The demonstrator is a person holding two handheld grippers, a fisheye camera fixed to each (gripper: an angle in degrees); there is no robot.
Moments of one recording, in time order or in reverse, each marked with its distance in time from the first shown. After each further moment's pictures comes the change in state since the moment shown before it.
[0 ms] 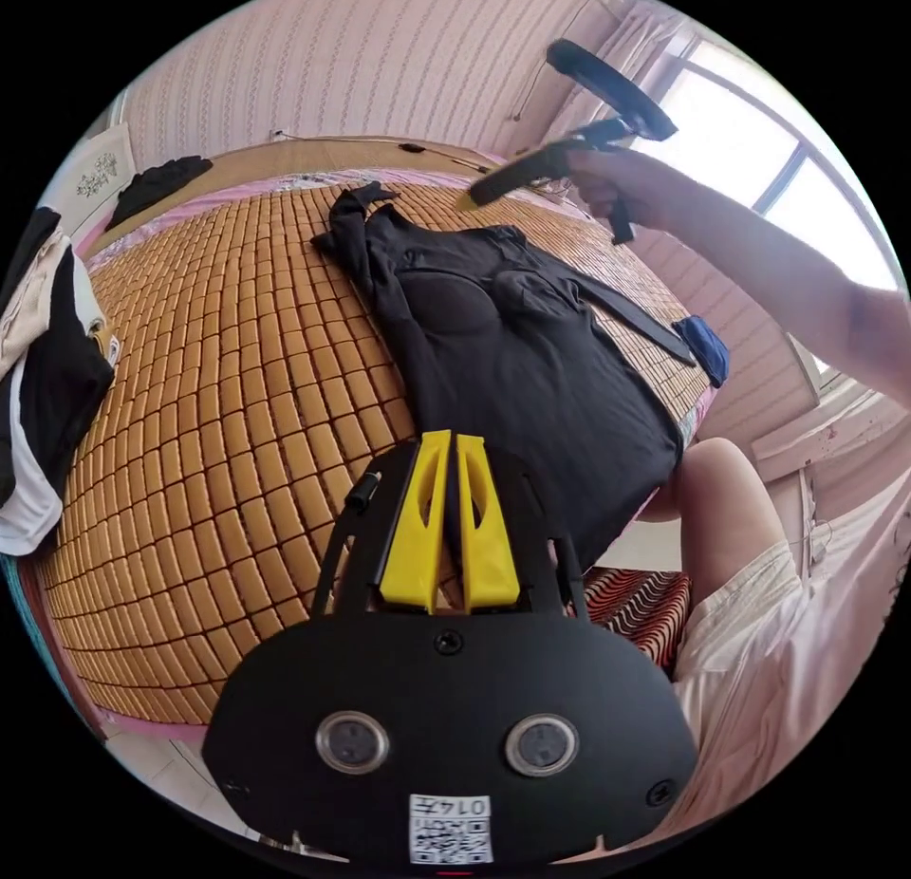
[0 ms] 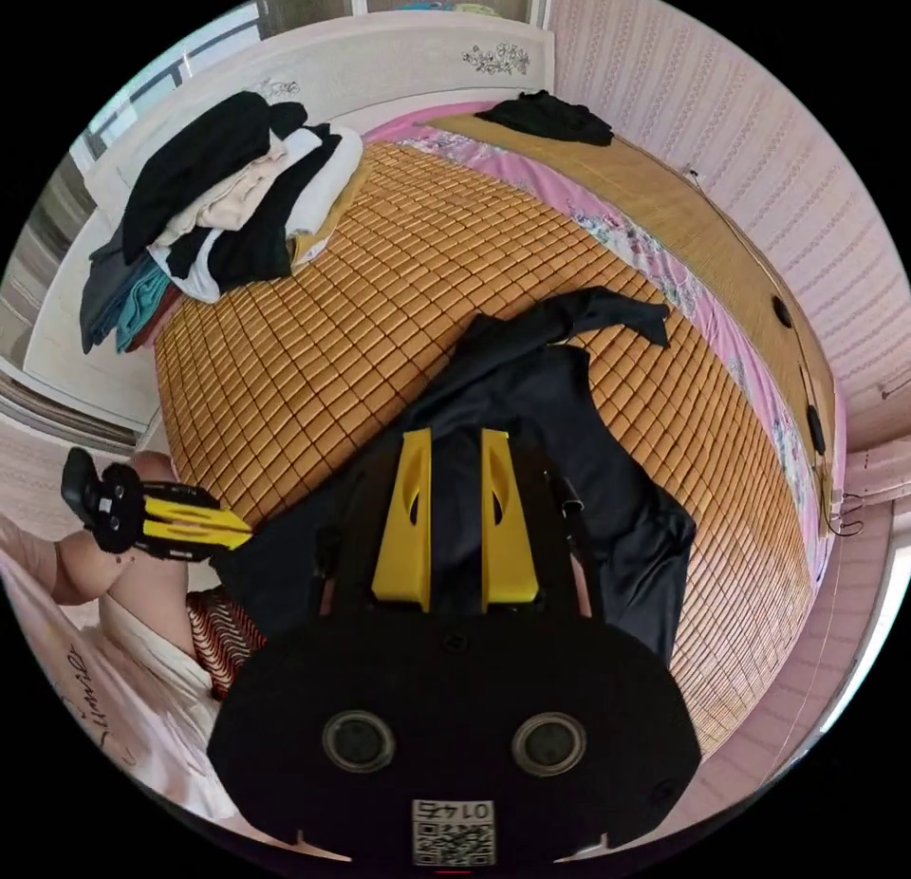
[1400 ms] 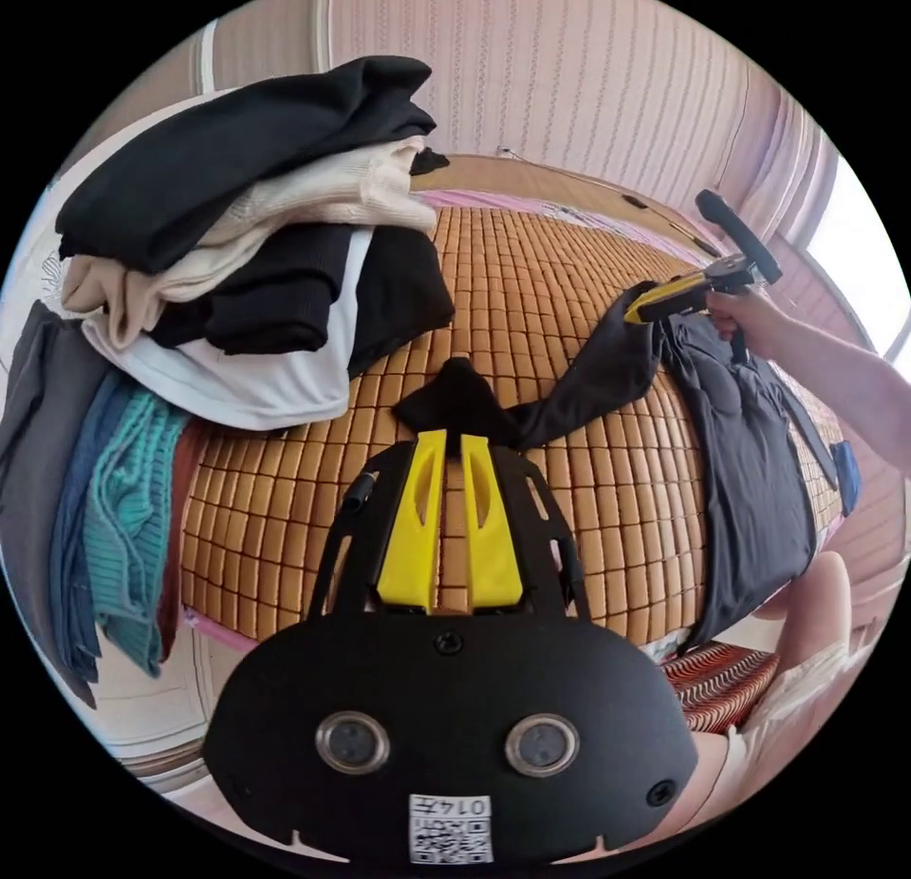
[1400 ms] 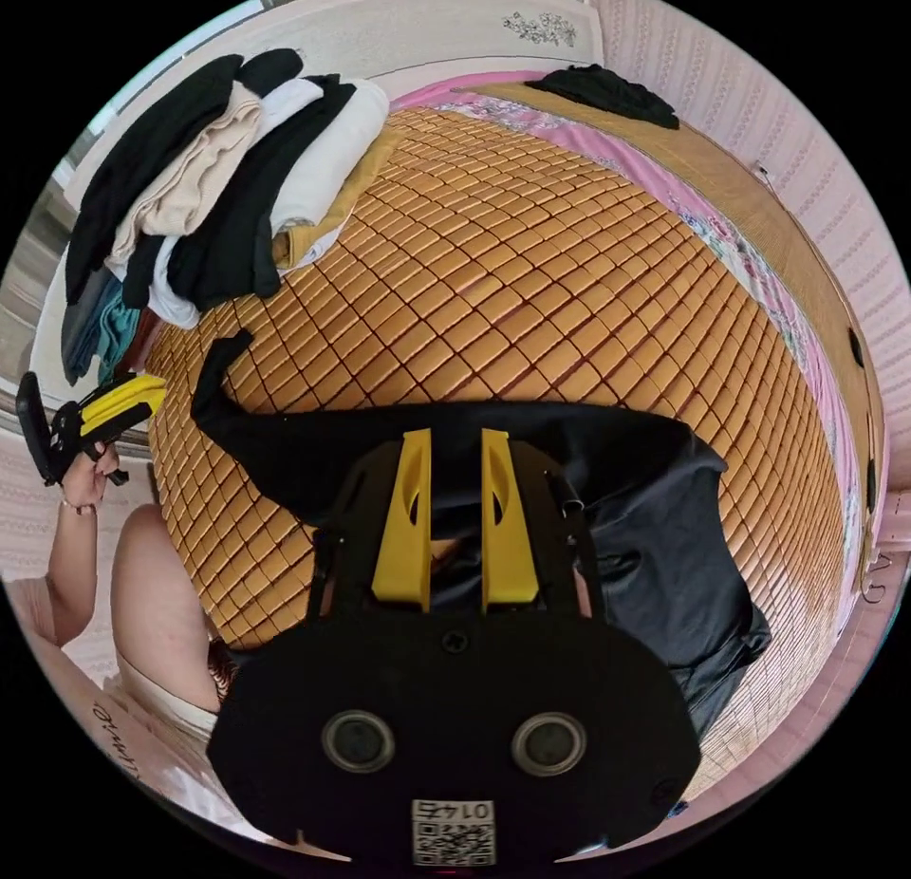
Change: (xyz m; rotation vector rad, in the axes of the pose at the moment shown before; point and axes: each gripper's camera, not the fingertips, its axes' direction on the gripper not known) left arm -0.156 0.085 -0.103 0.115 -0.414 -0.378; right arm -0.102 -0.142 0.035 -0.119 -0.132 -0.032
